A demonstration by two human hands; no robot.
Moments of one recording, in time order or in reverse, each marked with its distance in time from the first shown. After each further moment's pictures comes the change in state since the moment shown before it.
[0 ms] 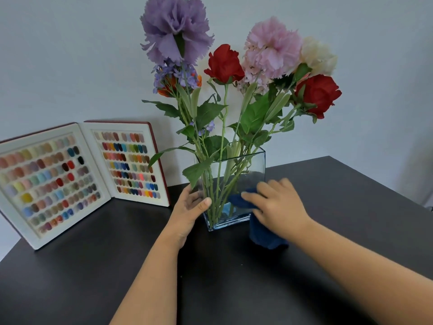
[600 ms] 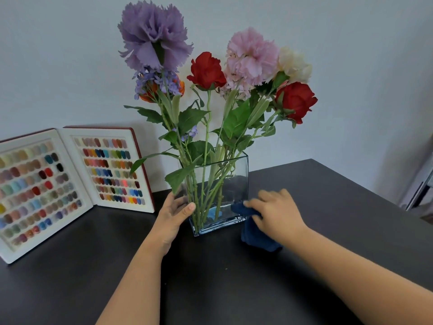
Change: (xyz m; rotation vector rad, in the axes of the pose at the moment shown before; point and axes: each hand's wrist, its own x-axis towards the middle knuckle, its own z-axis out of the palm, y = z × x) left_hand 0.001 -0.003 0.000 -0.006 -0.018 0.017; right_hand -0.024 0.016 0.001 0.051 -0.246 0.199
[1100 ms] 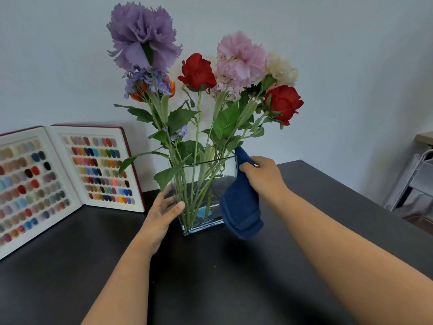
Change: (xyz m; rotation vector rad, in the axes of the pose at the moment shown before) left_hand -0.001 0.001 0.000 0.025 0.006 0.000; right_hand 0.065 0.011 -0.031 1.018 0.040 0.732
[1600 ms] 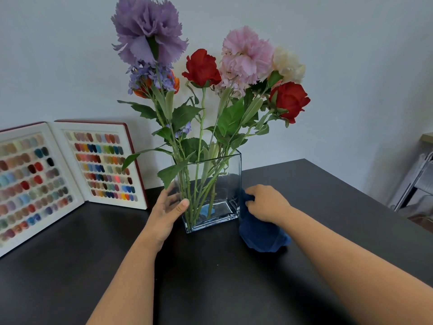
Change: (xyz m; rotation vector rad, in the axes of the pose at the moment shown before) left_hand 0.003 -0.009 0.000 0.008 0.020 0.006; right_hand -0.015 0.046 0.005 -0.749 -0.354 -0.053
